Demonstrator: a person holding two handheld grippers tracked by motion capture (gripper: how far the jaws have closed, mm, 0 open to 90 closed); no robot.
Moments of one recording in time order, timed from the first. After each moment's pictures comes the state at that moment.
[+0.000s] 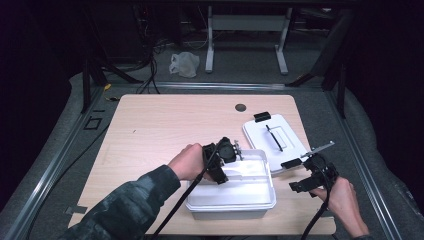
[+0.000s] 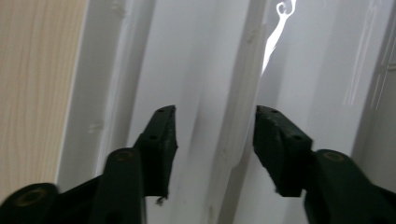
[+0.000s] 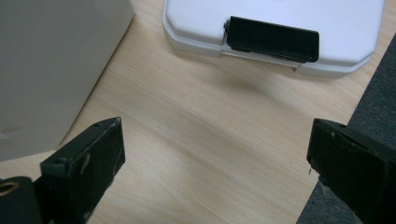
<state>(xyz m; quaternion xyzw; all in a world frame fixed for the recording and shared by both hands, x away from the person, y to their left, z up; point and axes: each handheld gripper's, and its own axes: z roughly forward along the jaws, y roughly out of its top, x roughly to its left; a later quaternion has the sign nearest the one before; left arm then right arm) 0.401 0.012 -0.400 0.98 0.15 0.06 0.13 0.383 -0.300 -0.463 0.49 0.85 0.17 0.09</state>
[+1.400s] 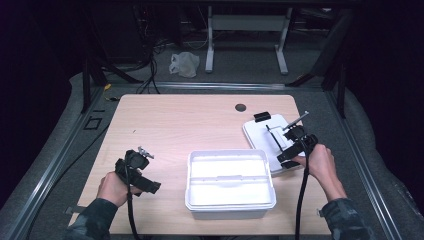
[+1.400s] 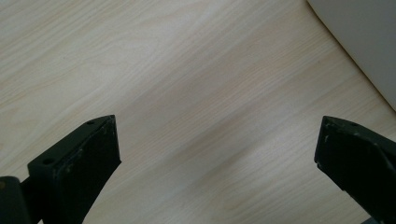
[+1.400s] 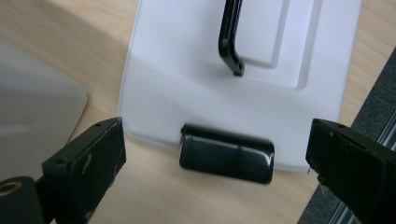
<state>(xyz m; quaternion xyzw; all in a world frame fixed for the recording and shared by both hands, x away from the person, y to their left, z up) 0.373 0.210 -0.466 0.86 0.47 0.11 0.16 0.484 -0.266 -0.460 0.49 0.86 0.12 0.10</state>
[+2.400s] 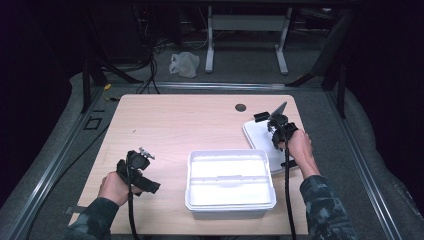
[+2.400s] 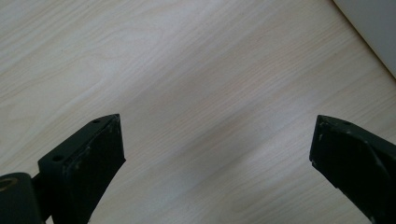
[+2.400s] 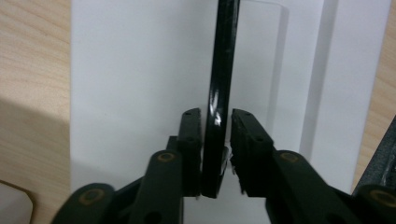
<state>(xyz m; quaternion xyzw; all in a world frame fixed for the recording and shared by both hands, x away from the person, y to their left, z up) 0.377 0.210 -0.474 0.87 0.46 0.11 0.14 0.555 -0.236 -0.496 0.54 0.84 0.04 0.10</state>
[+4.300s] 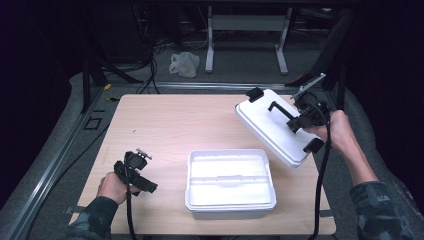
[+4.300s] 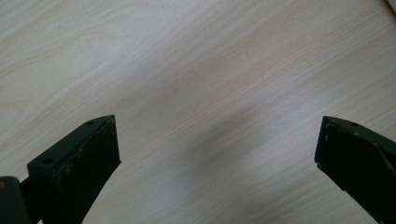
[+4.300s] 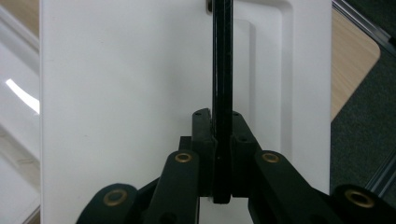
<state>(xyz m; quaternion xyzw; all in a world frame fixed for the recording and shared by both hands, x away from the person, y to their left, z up) 0.385 0.222 -0.489 0.86 0.48 0.09 0.13 0.479 -0.258 -0.337 0.37 0.90 0.21 0.13</state>
